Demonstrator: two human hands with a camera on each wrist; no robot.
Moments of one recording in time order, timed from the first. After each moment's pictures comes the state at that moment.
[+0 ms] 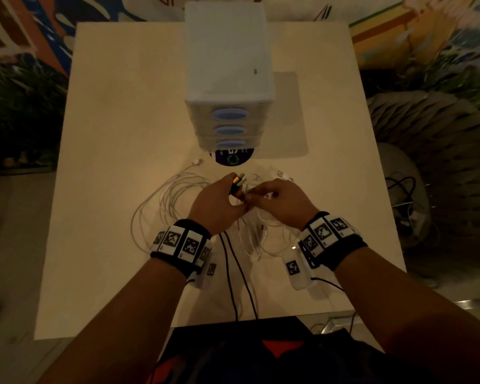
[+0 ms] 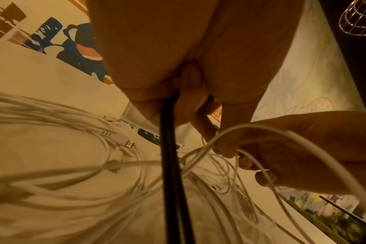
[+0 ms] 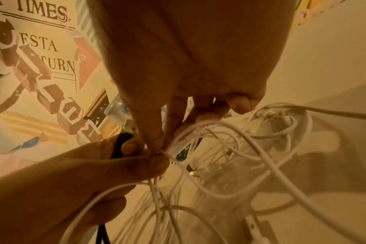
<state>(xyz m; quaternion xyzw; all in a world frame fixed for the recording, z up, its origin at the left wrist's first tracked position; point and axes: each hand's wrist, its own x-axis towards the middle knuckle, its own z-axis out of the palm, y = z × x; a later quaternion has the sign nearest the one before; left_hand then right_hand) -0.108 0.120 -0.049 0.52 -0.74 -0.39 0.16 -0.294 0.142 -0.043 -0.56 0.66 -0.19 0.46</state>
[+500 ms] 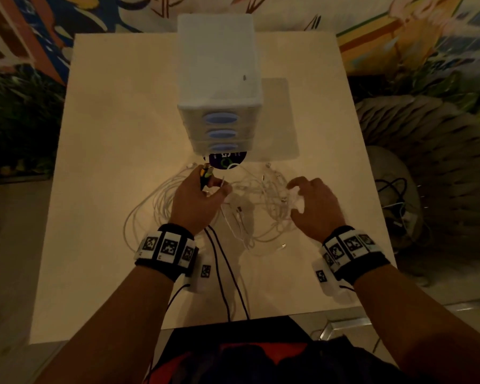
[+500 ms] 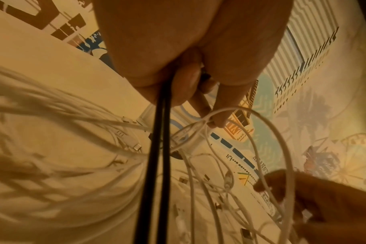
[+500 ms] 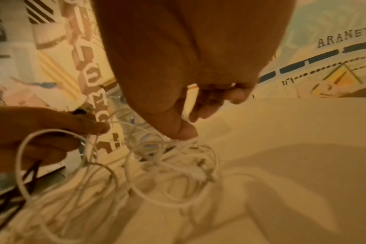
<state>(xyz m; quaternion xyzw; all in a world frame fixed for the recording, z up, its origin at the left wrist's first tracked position) -0.099 0.123 -0.031 0.61 -0.60 -0.42 0.29 -0.359 0.187 -0.048 -0.61 0.74 -0.13 0.25</state>
